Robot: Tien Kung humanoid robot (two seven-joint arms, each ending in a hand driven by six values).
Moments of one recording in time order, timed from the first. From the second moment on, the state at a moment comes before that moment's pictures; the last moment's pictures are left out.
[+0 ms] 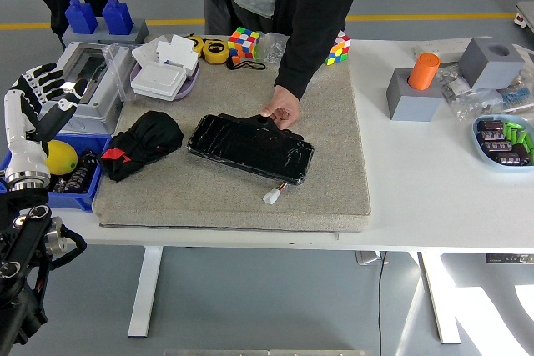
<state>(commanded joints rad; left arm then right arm) -0.24 0.06 -1.57 -1.05 1.31 0.31 -0.40 -0.07 -0.14 1.54 0.22 -1.29 -0.03 0.21</state>
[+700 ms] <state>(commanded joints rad) -0.23 0.06 -1.57 -1.08 1.31 0.29 -0.38 -0.06 -0.13 1.54 0.22 -1.29 -0.03 0.20</state>
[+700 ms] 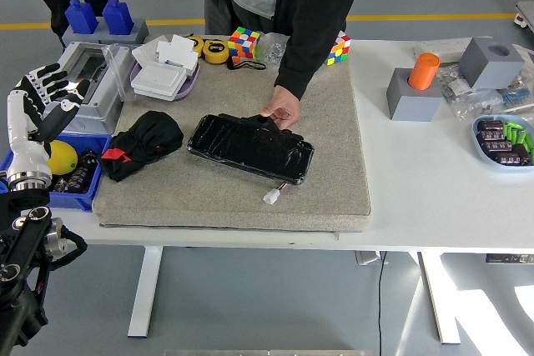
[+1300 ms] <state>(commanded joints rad) -0.21 0.06 -1.56 -1.10 1.34 0.26 -0.34 -0.05 -0.14 1.54 0.22 -1.30 -0.01 0.17</state>
